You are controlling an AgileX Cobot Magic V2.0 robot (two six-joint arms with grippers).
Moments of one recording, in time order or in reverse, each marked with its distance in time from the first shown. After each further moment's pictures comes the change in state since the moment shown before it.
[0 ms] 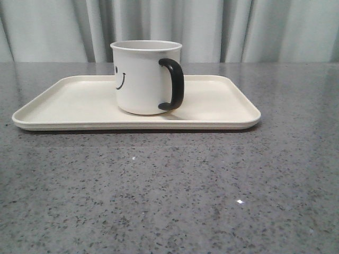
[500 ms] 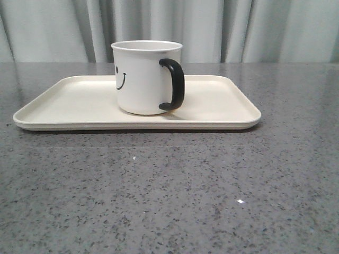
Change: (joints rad) left arm 0.000 -0.453 0.115 0.333 0.016 -0.084; right arm 0.000 0.000 0.000 0.000 0.000 0.000
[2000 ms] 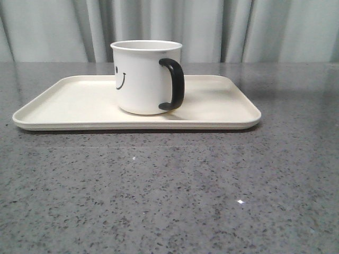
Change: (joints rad) left arm 0.000 -0.501 0.575 0.241 0.008 -0.283; right arm 0.348 0.900 -0.507 0.136 0.330 -0.166
